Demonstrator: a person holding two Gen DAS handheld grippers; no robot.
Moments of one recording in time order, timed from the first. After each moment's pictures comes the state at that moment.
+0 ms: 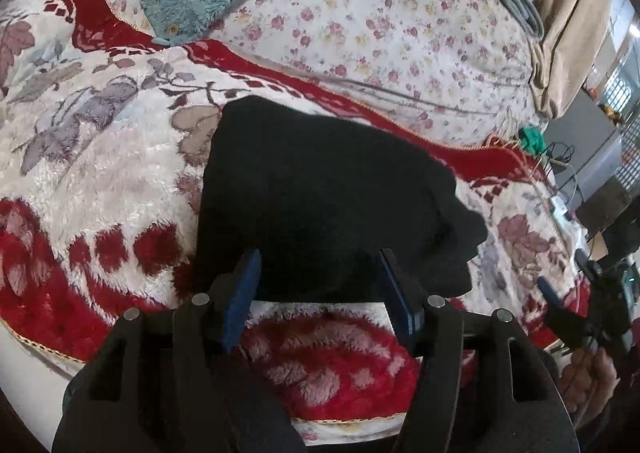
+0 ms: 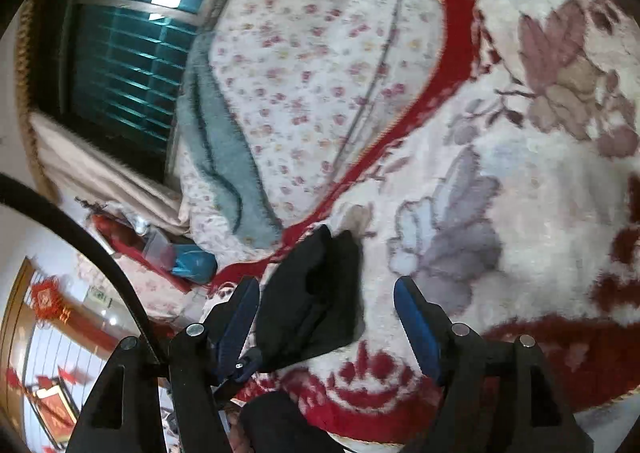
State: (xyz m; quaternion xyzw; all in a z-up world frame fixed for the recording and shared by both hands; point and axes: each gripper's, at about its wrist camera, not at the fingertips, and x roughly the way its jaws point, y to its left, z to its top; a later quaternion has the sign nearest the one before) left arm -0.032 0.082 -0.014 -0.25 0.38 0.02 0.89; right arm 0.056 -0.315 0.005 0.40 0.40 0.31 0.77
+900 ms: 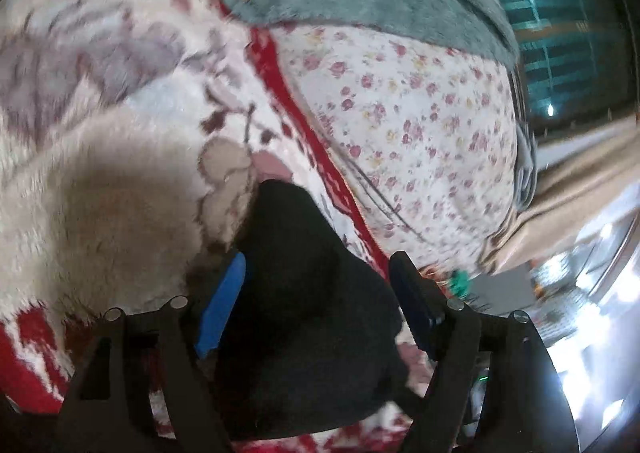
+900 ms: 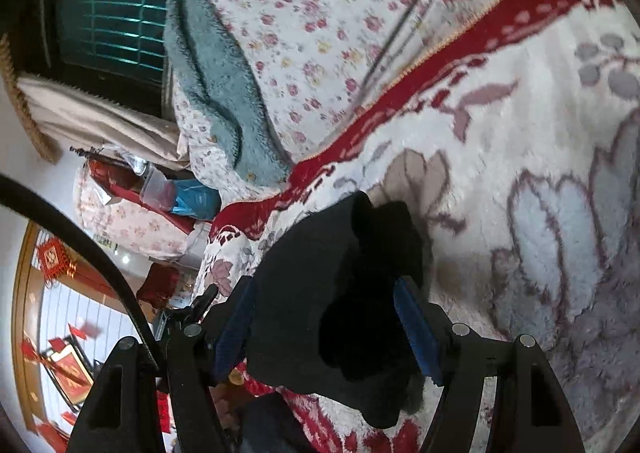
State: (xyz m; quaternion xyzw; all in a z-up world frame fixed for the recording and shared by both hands) left arm 0.001 0.192 -0.046 -0.56 0.29 -0.01 0.78; right arm 0.153 -0.202 -0.042 0.35 0.49 0.39 0.69
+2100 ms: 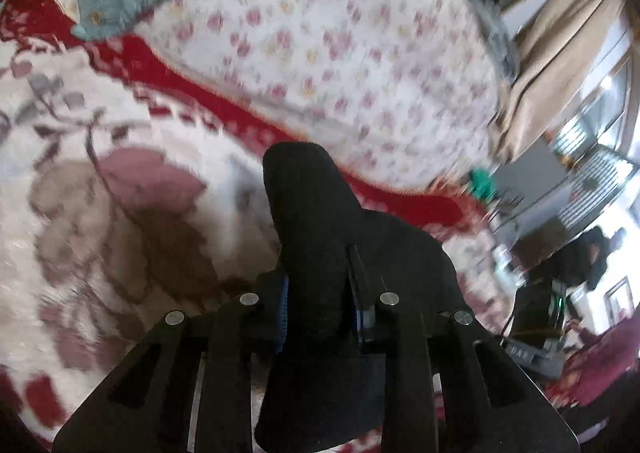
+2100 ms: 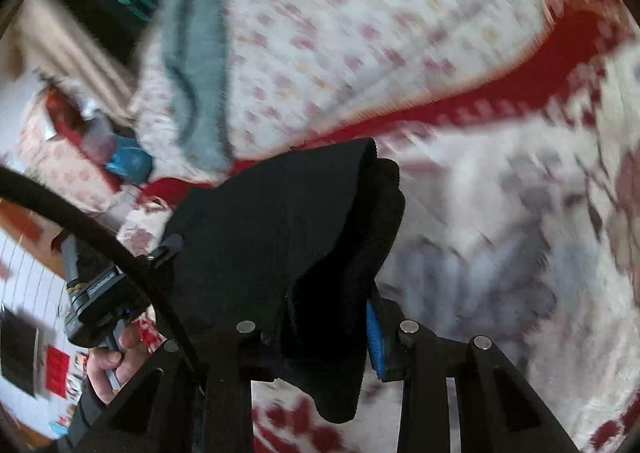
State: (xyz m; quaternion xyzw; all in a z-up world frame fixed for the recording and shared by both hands) left arm 0.083 0.085 -0.019 -0.33 0.37 -0.07 0.87; right arm 0.162 -0.242 -0.014 0.17 0.52 0.32 0.77
